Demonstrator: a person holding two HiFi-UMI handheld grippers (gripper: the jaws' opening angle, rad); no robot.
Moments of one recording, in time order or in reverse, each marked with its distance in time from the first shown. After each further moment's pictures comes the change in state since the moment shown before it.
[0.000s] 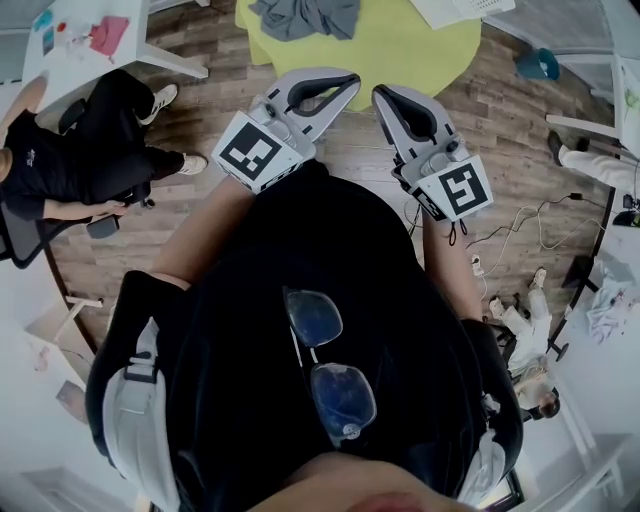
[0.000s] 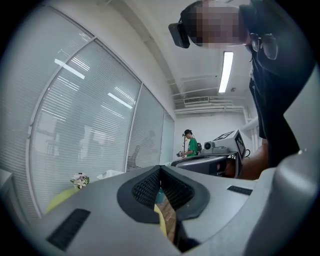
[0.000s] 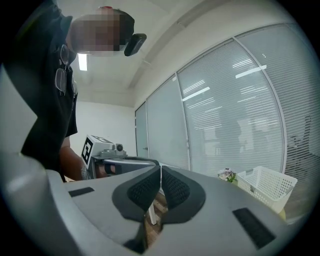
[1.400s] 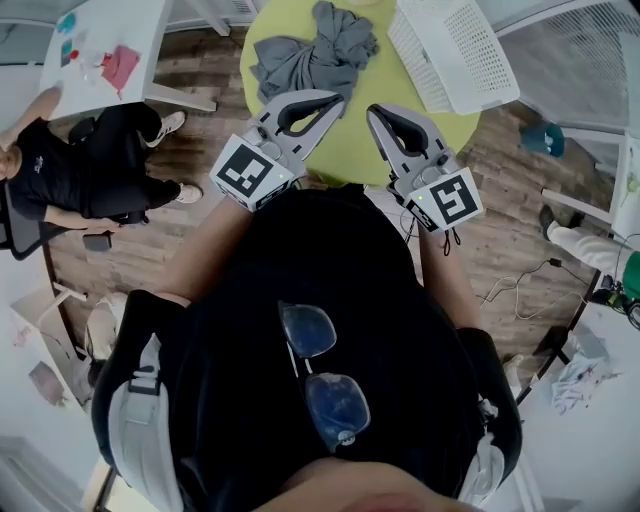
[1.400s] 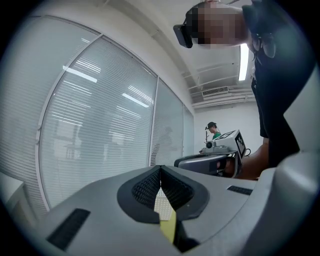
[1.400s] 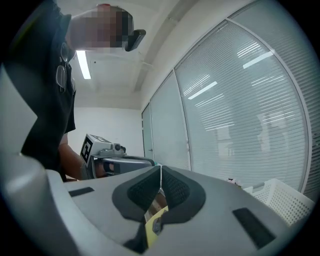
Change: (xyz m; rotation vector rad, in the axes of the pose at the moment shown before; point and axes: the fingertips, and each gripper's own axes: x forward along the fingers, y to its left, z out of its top) left arm 0.115 0.141 0.007 0.042 0.057 0.187; right arm 0.077 -0.177 0.016 -0.012 -0.014 0.168
